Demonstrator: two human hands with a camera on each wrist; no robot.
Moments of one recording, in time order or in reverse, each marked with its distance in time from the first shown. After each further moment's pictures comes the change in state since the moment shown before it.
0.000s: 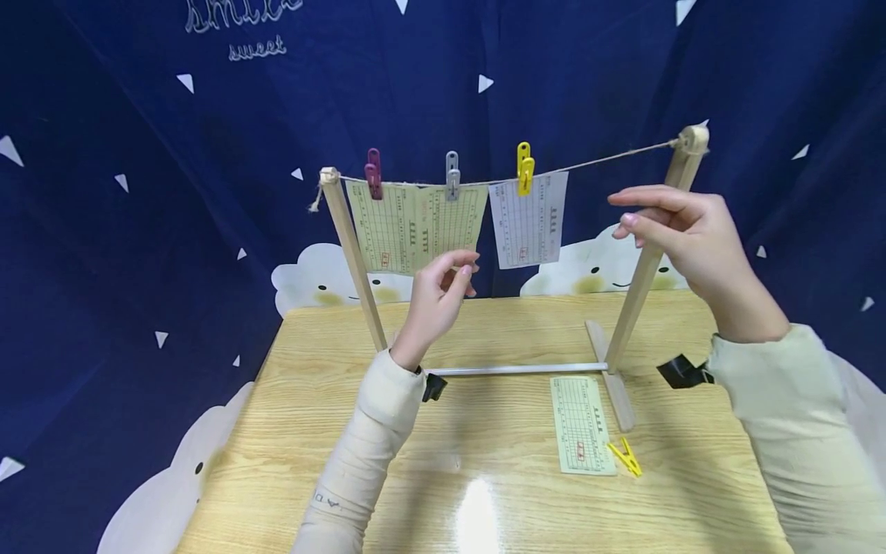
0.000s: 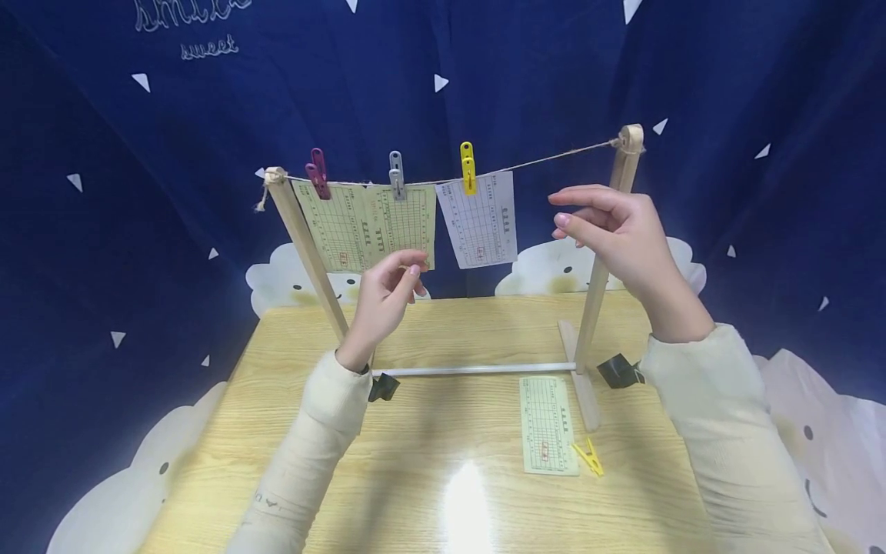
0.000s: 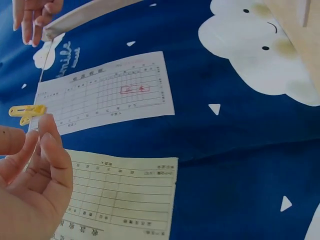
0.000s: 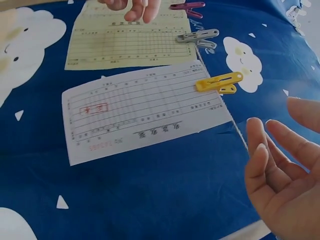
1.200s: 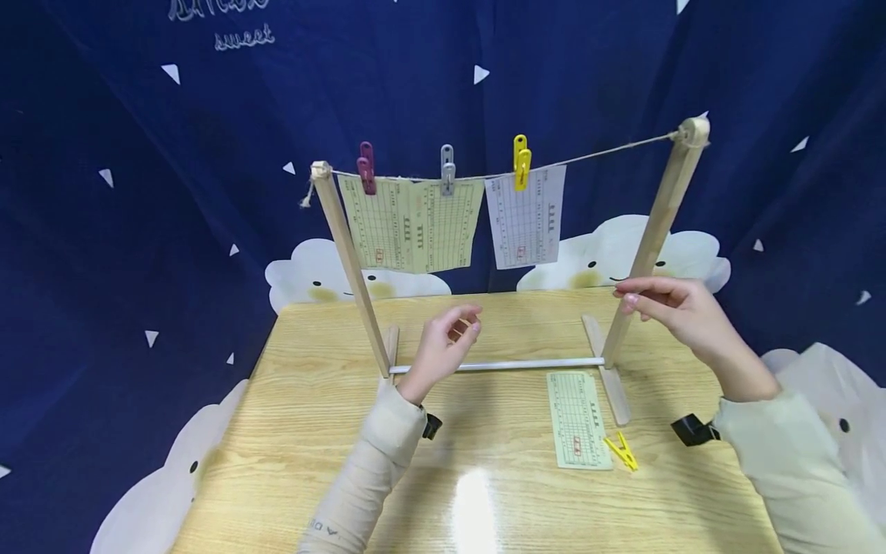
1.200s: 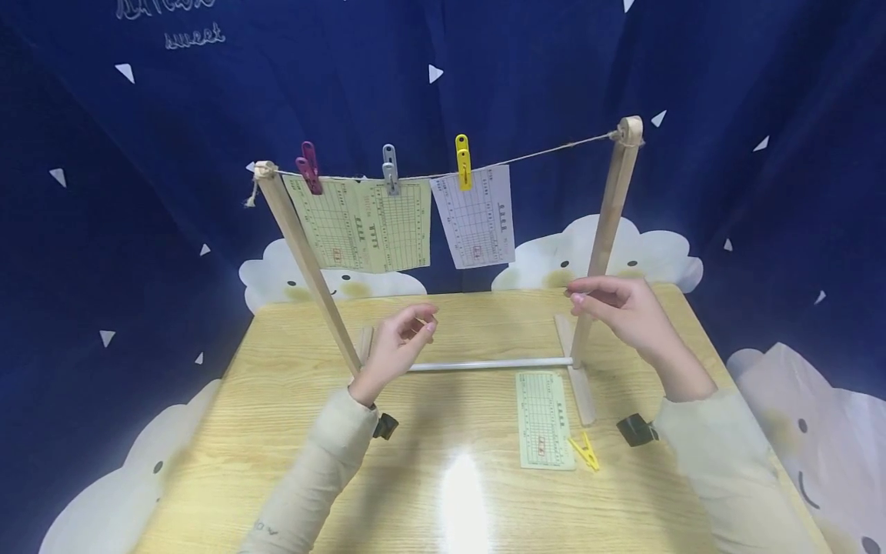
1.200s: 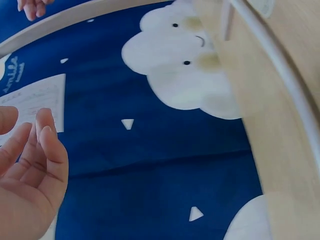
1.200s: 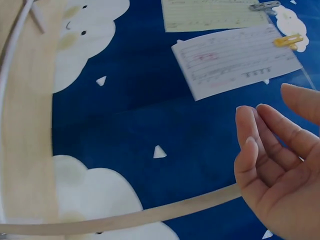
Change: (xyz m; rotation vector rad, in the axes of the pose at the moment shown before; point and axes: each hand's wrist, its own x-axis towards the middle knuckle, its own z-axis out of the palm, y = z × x) left_hand -0.058 -0.013 0.015 0.041 -0.129 -0.126; right_hand -0.072 0.081 -0.026 -0.125 -0.141 0.158
